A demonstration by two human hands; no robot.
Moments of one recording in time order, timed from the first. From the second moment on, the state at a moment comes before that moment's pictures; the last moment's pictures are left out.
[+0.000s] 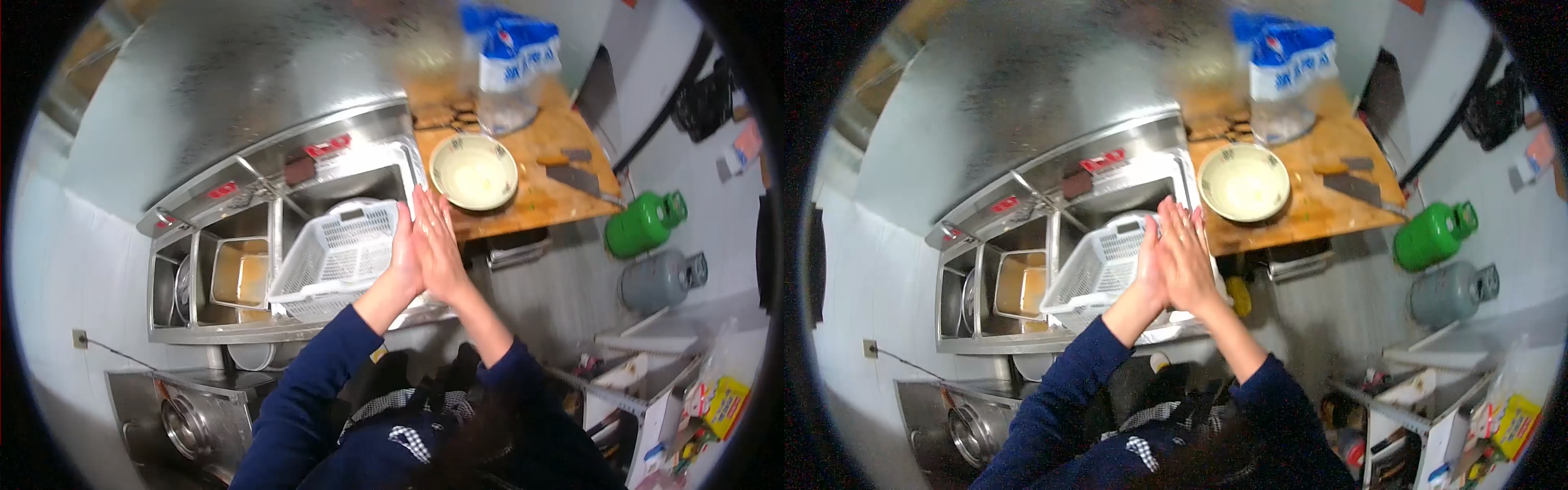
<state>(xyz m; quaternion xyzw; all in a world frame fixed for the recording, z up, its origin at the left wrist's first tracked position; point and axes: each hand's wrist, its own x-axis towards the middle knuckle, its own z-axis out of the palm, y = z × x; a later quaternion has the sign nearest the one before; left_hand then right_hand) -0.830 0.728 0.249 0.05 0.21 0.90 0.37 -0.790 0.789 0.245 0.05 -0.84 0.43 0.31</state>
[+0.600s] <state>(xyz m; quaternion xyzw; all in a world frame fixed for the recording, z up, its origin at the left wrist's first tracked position) -0.956 0.489 0.257 -0.04 0.20 0.87 0.45 -0.958 0.644 0.190 0.07 -0.89 0.45 0.04</state>
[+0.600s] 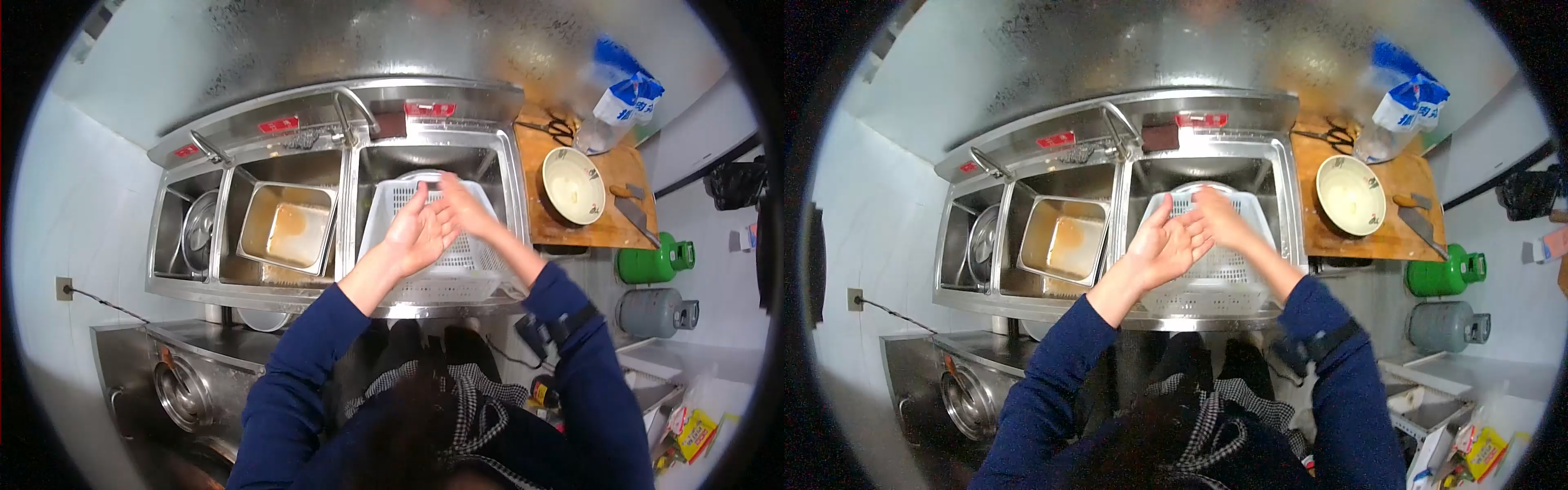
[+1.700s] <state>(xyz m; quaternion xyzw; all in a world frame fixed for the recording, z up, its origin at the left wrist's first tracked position) -0.846 0.369 0.122 -0.18 0.72 0.66 0.15 -1.019 0.595 -0.011 0.17 -0.97 0.15 -0.07</state>
